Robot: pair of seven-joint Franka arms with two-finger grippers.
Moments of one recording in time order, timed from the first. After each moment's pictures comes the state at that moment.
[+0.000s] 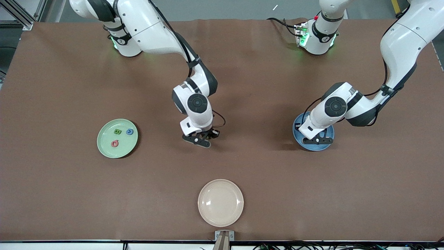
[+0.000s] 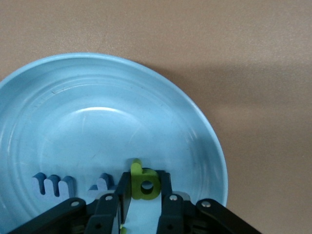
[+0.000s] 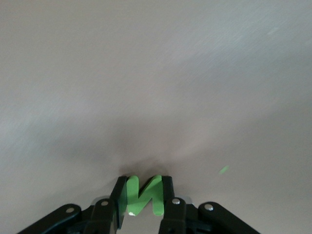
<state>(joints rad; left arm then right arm) 0.69 0.74 -0.97 -2.11 0.85 2.27 -0.80 0.76 0.78 -0.13 -1.57 0.09 2.34 0.97</state>
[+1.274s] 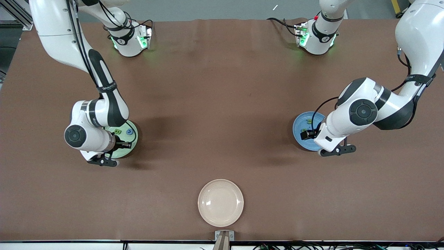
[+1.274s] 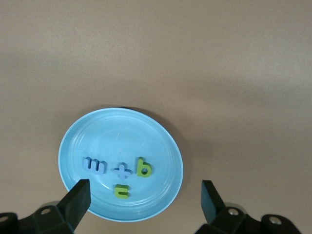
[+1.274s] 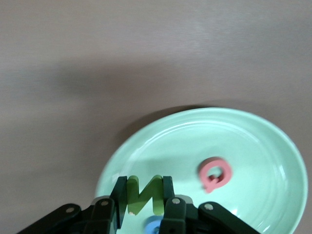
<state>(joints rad) 0.70 0.72 -1.14 -1.78 0.66 1.91 -0.81 0.21 0.57 -0.13 -1.86 0.09 2.27 0.16</state>
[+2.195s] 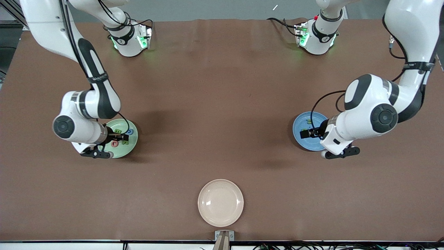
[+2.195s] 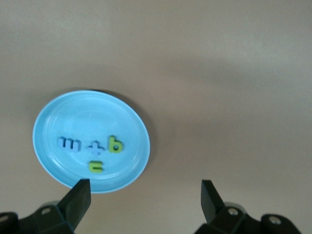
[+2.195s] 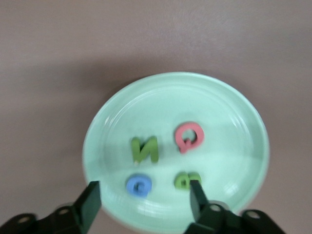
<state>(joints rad) 0.17 0.44 -0.51 -1.66 0.06 1.91 -0.49 0.18 0.42 -0.13 -1.89 0.09 2.09 0.10</state>
